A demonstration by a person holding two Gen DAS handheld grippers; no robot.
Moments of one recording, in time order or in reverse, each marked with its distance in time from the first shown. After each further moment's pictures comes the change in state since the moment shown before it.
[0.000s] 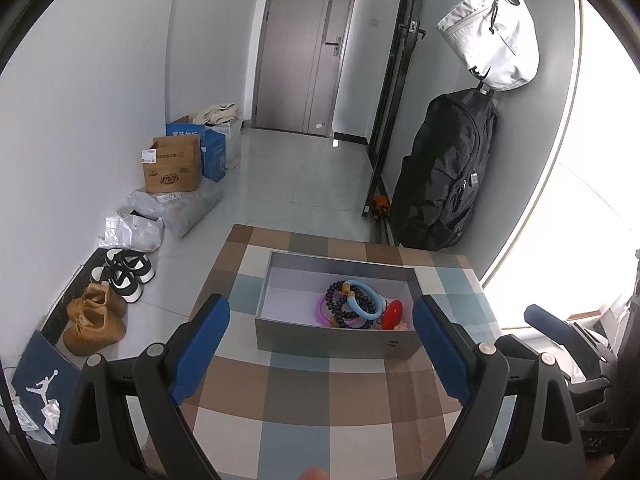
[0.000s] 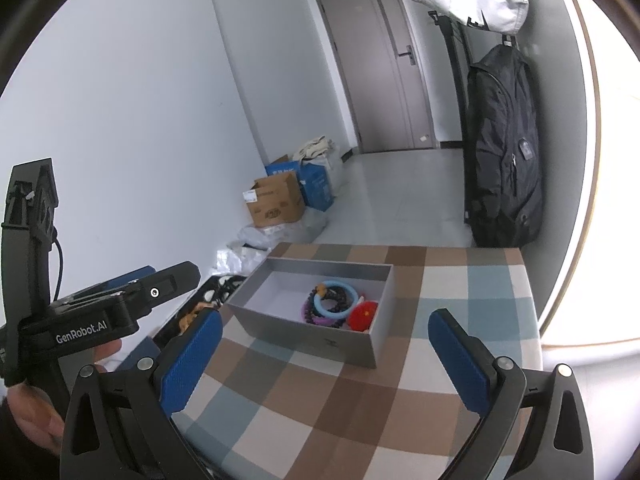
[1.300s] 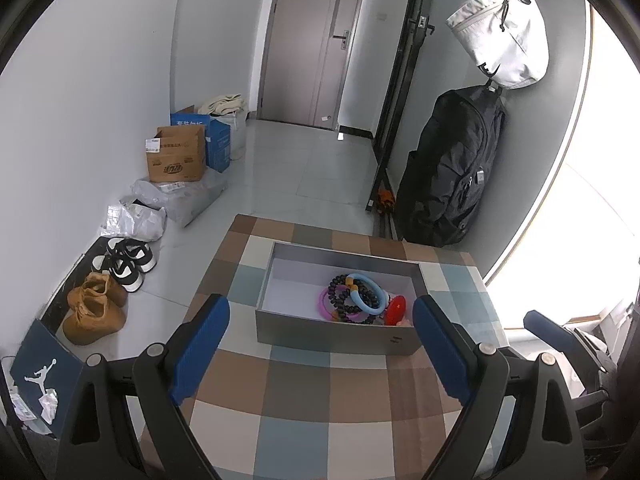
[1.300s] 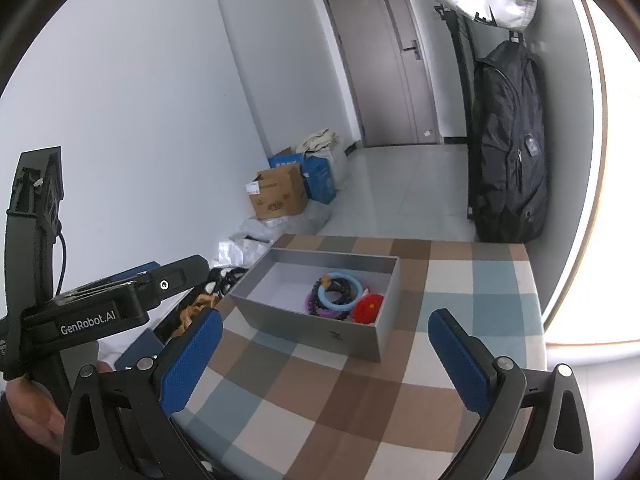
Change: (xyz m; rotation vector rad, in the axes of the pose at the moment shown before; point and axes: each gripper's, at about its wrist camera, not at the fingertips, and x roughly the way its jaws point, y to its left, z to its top) left arm 0.003 0.006 0.000 -0.022 0.028 0.011; right arm 0.004 0.003 -0.002 -0.013 0.027 0.008
